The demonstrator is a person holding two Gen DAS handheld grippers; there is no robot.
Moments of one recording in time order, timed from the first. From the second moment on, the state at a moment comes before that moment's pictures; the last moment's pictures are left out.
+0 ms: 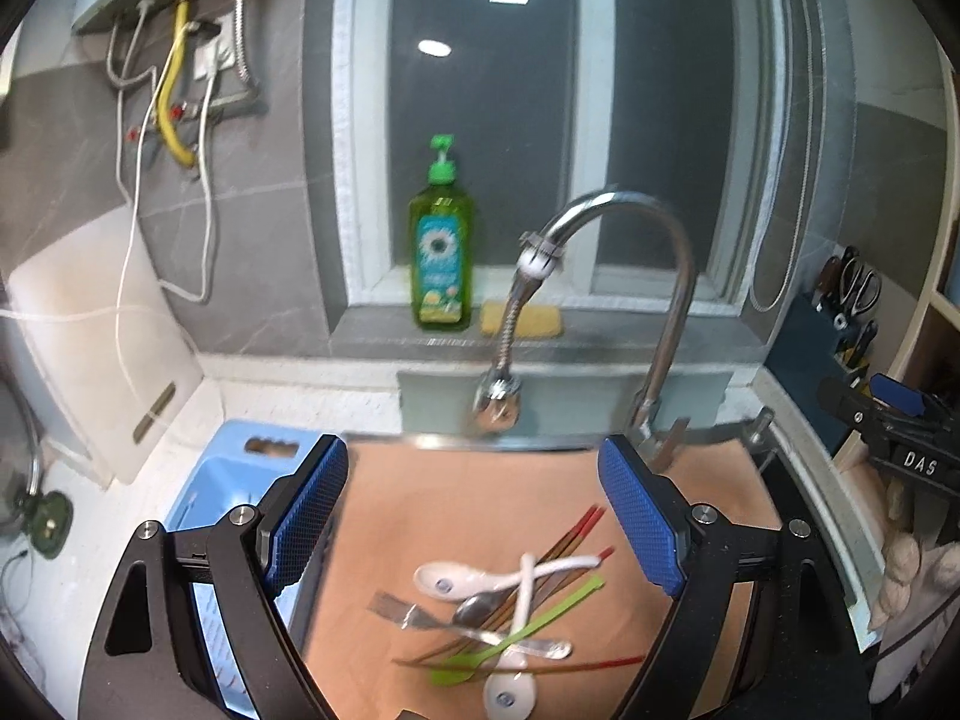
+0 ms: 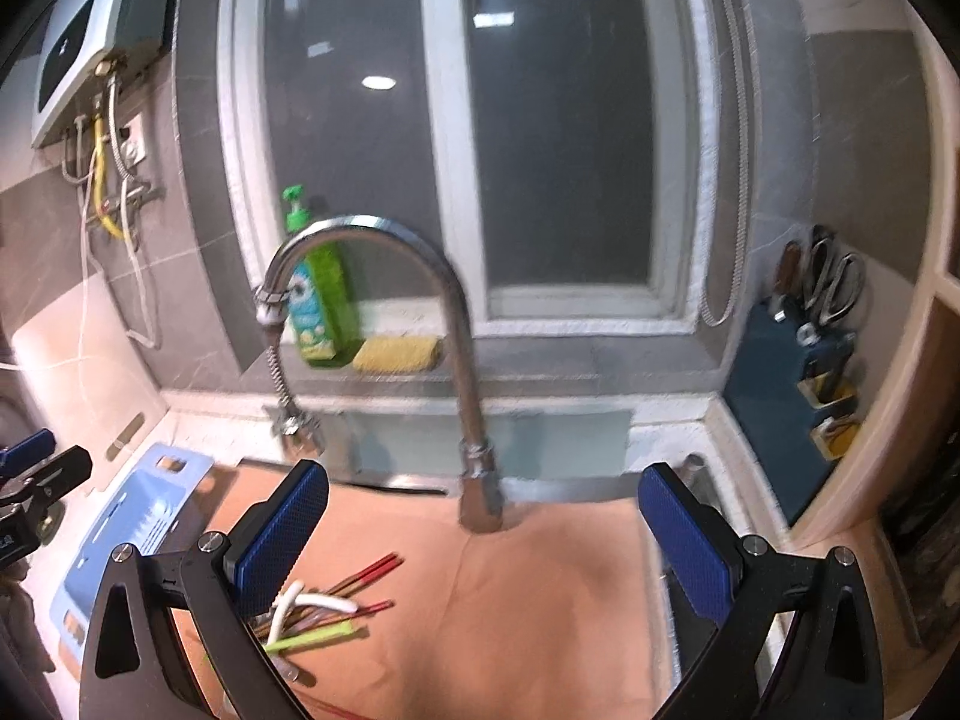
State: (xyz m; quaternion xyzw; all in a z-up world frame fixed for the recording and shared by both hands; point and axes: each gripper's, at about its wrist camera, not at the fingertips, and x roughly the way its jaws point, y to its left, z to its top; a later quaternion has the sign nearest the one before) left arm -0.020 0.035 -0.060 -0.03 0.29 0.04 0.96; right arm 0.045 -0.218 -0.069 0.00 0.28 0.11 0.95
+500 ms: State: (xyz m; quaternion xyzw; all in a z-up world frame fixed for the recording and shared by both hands) left arm -0.051 0.068 -0.147 -0.06 0.41 0.06 0.91; right arm 0.069 -0.192 -0.161 0.05 0.44 0.24 0.86
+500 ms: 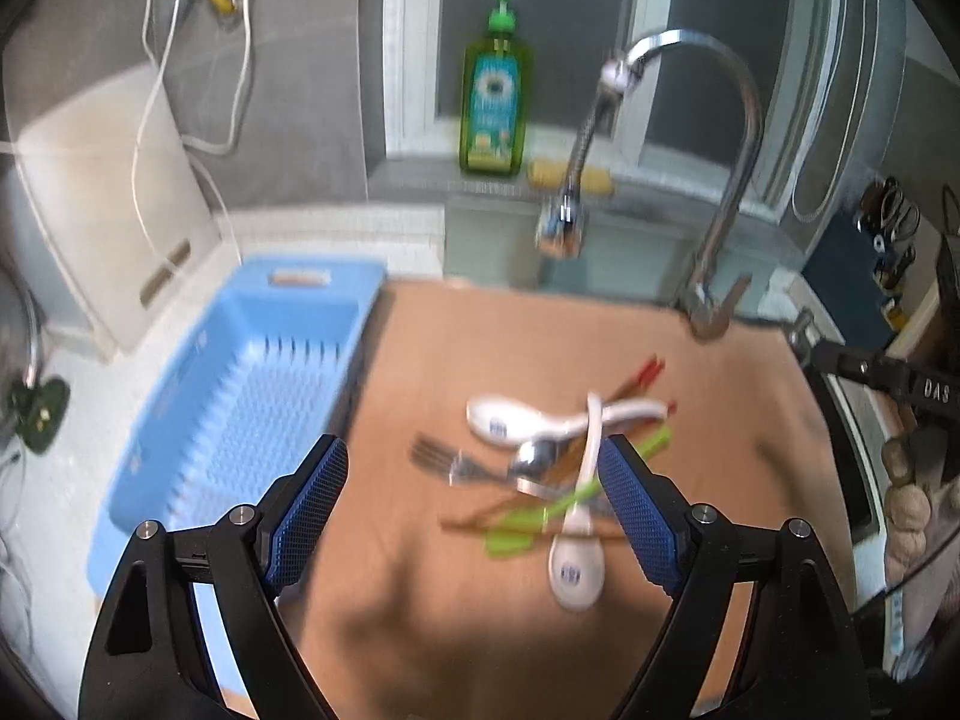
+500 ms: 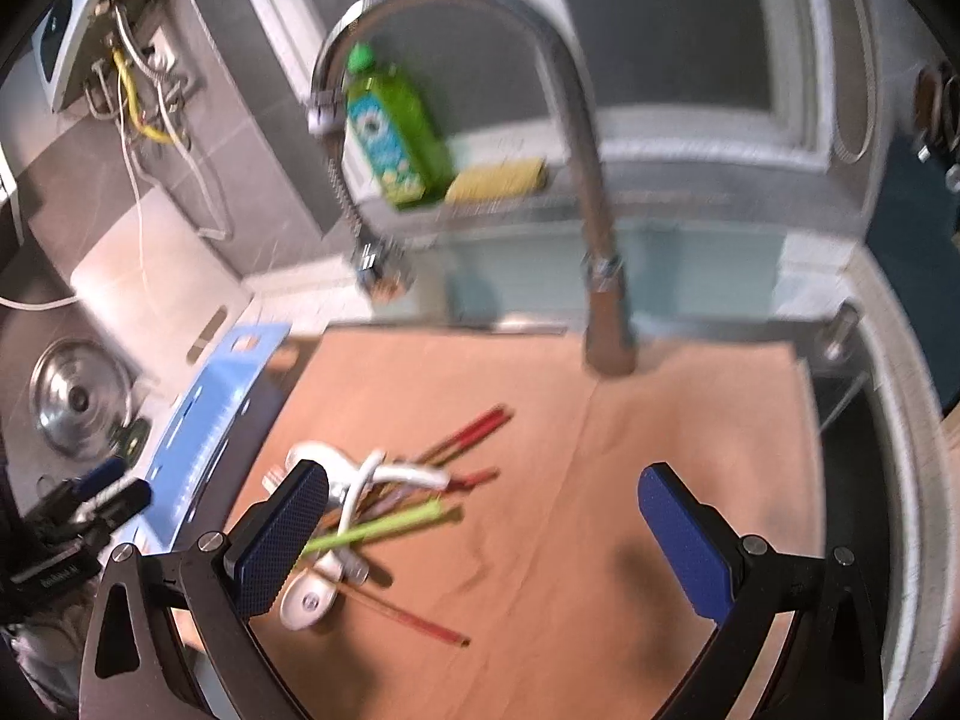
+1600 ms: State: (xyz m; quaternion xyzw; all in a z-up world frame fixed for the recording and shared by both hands) left arm -0.037 0.036 -0.256 -0.19 0.54 -0.02 0.82; right arm 0.029 -0.128 -0.276 0.06 0.60 0.35 0.71
